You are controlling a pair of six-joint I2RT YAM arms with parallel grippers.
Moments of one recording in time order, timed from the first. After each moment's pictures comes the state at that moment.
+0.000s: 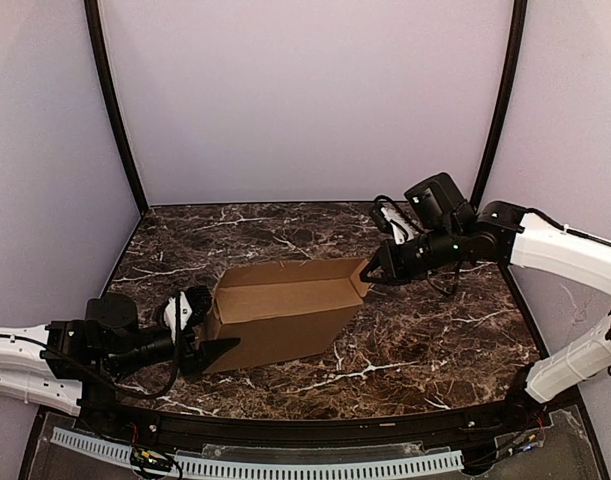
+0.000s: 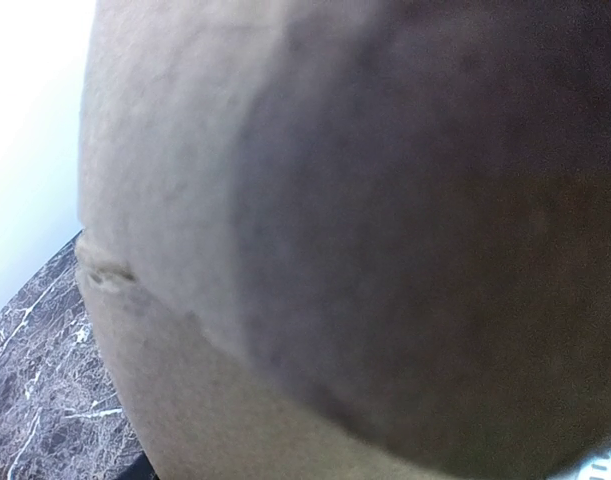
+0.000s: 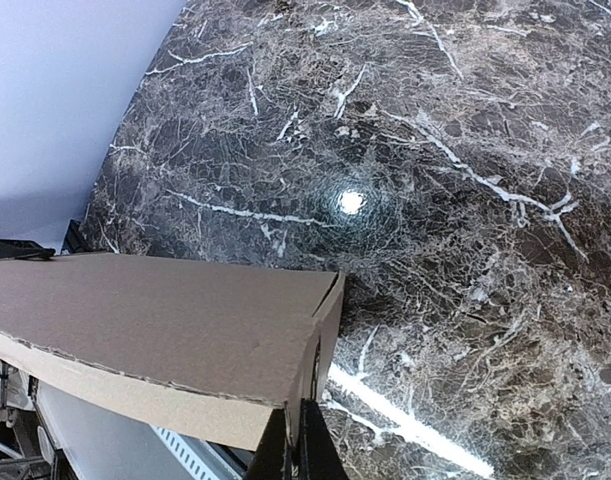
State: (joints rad) left arm -1.25 0.67 0.41 -0.07 -0.28 0.09; right arm 0.83 1.32 1.16 -0.62 -0.25 0.55
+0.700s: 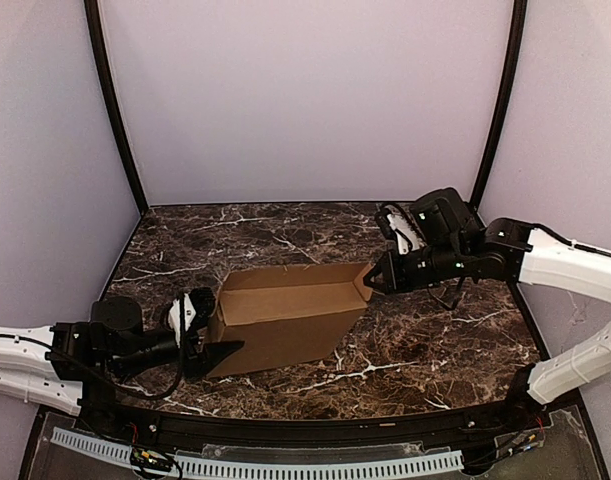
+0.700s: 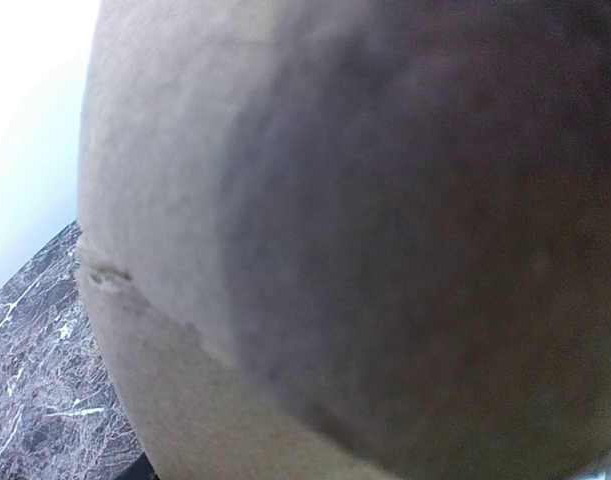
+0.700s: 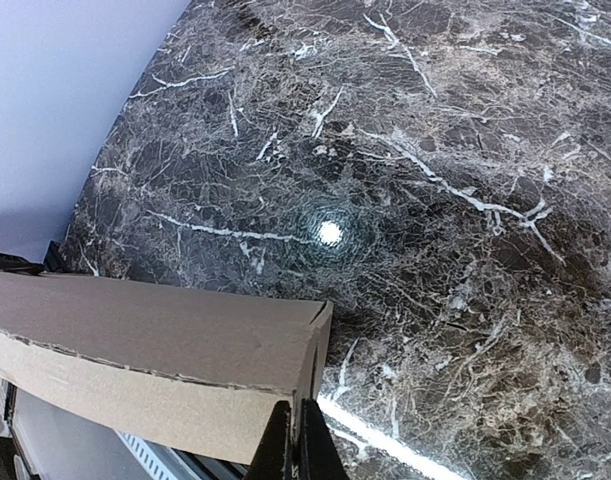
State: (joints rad) left arm -1.25 0.68 0.39 -0.03 -0.26 0.04; right arm 0.90 1.25 1.05 -0.53 -0.11 0.58
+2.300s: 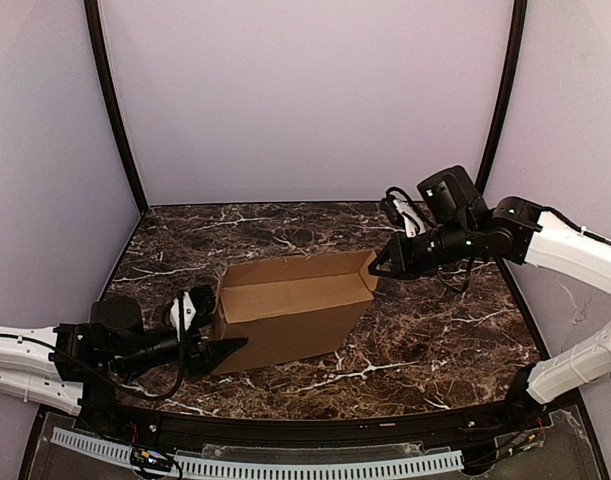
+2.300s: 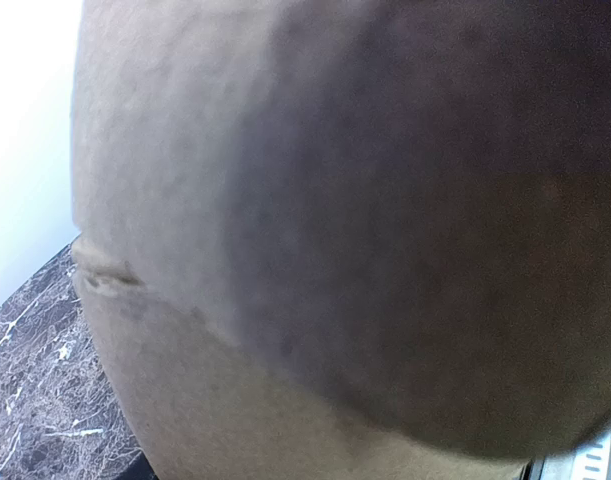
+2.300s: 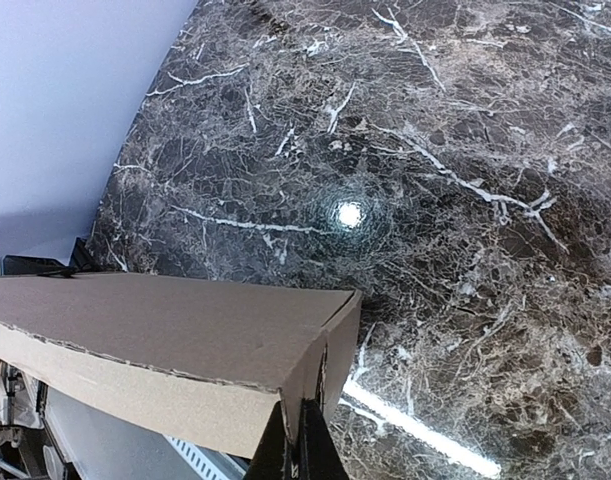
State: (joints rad) left arm -1.25 0.72 0.39 0.06 -0.25 0.07; right arm 0.82 1.26 1.18 -0.68 -0.21 0.58
